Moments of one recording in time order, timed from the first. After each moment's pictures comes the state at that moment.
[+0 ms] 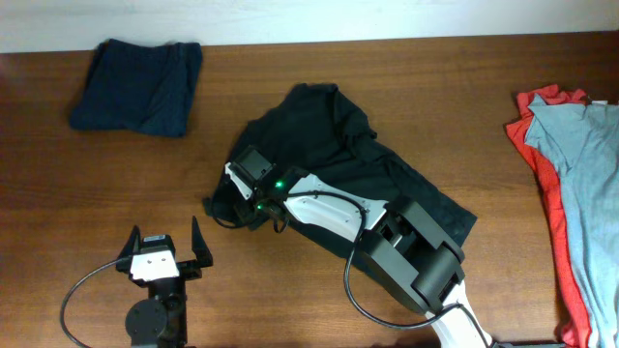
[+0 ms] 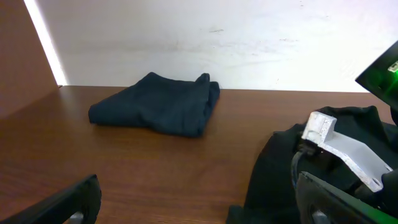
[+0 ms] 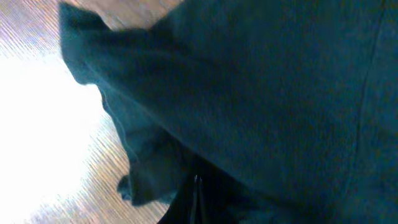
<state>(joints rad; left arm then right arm) 0.01 0.01 0.01 -0.07 -0.12 0.01 0.83 2.20 1.55 -0.46 -0.19 0.19</state>
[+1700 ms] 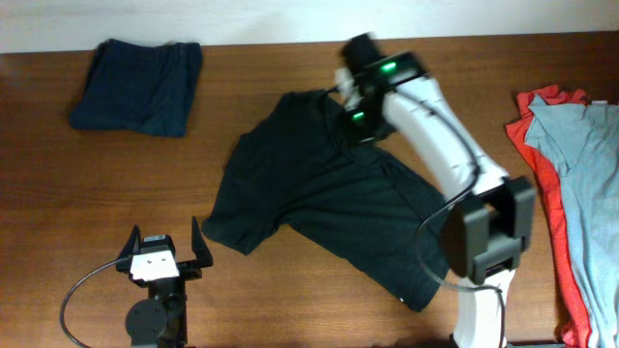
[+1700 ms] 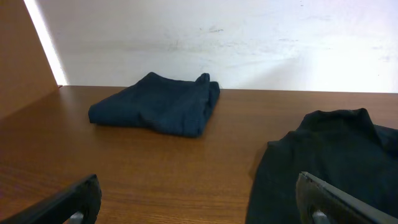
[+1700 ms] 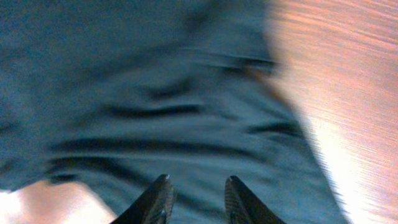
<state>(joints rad) 0.01 0.01 0.01 -0.07 -0.12 0.01 0.29 2.12 2.01 -1.28 -0.09 0.09</state>
